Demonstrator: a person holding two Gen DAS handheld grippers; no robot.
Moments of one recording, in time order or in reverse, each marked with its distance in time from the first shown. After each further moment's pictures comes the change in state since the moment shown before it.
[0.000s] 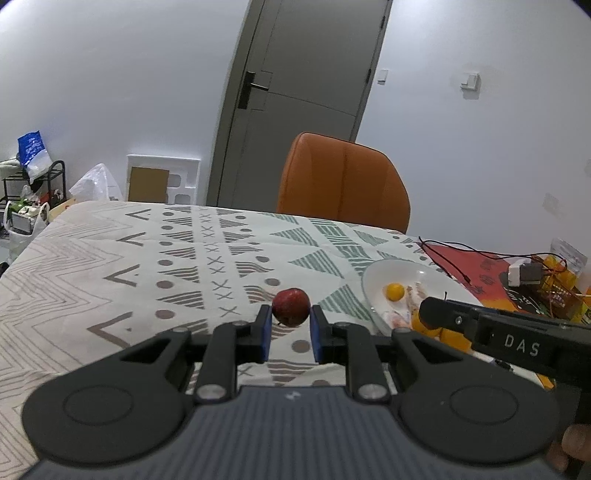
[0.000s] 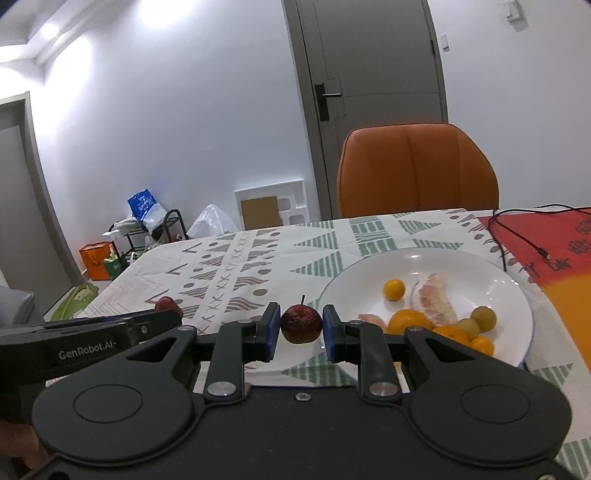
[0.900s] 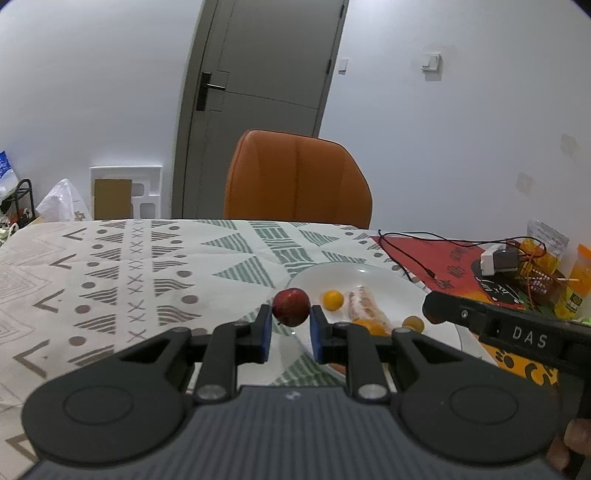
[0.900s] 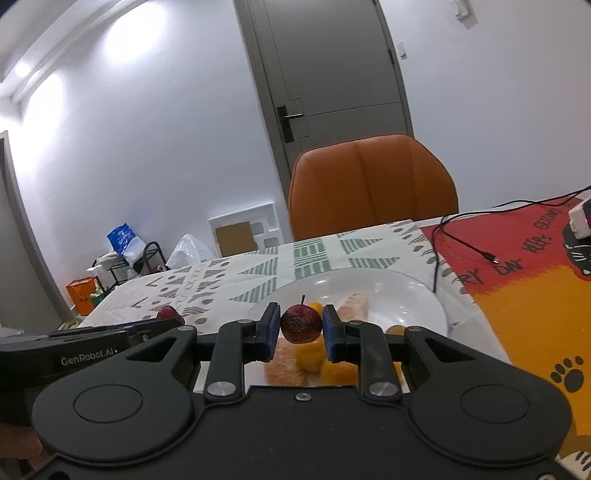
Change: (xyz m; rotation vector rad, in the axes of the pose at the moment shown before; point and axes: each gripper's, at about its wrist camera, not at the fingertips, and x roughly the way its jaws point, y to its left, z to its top) left arm 0.033 -0.070 0.010 0.079 0.016 -0.070; right arm -0.023 -0.078 0.007 0.093 -0.068 -0.042
